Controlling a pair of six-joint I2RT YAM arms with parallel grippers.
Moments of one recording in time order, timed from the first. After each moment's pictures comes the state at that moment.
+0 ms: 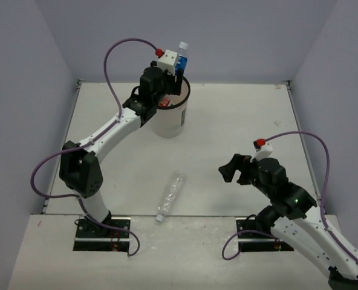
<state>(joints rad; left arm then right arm) -0.54 1.73 1.57 0.04 -0.18 -0.01 0.67 0.48 0.62 -0.64 0.16 0.63</state>
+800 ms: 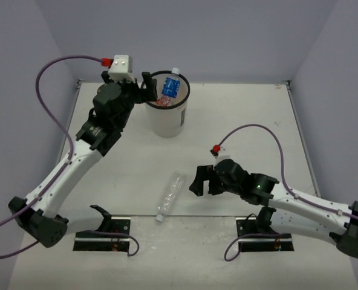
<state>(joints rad) -0.54 1.29 1.36 -0.06 -0.33 -0.14 0.98 0.84 0.60 -0.46 0.09 0.78</state>
